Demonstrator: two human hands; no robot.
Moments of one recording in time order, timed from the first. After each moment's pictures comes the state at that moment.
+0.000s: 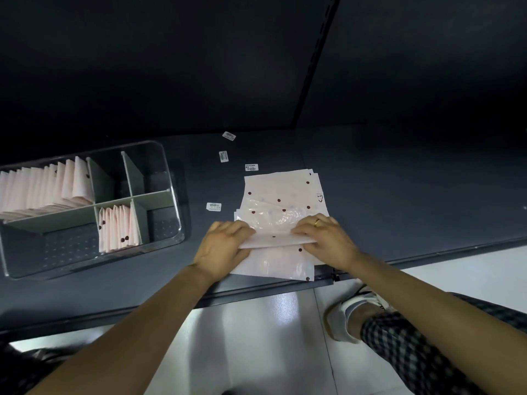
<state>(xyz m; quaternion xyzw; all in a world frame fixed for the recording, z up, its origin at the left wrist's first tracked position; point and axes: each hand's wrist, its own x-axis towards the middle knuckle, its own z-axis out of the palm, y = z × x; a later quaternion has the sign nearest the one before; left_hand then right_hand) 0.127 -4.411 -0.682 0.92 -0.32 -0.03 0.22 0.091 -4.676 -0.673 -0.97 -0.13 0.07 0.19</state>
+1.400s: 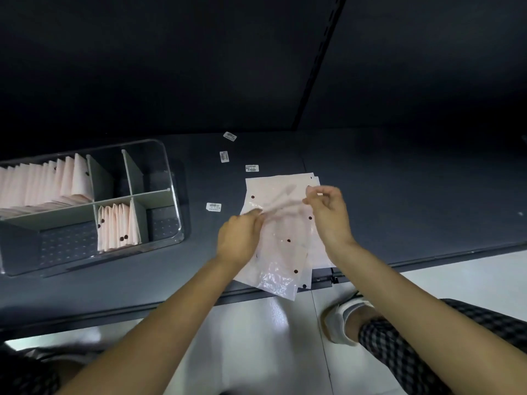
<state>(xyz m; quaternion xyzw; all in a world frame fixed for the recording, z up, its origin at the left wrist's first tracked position) 0.132 -4.462 -0.645 0.94 -0.10 -0.09 0.32 0.112 -4.619 -0.595 -0.75 0.30 -0.02 0.59</state>
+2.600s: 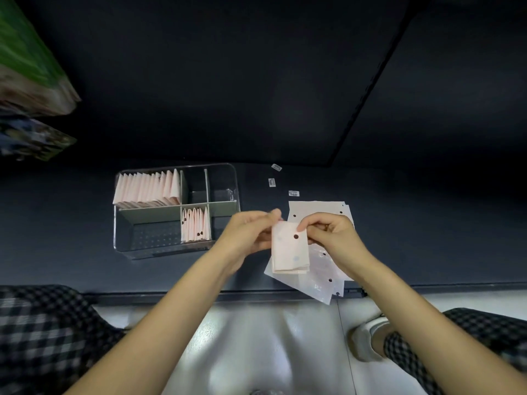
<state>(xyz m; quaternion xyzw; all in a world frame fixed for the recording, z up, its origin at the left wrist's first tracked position) 0.089 -4.357 -0.519 0.60 0.08 -0.26 0.75 0.069 -4.540 -0.520 -0.74 0.02 0.08 0.66</state>
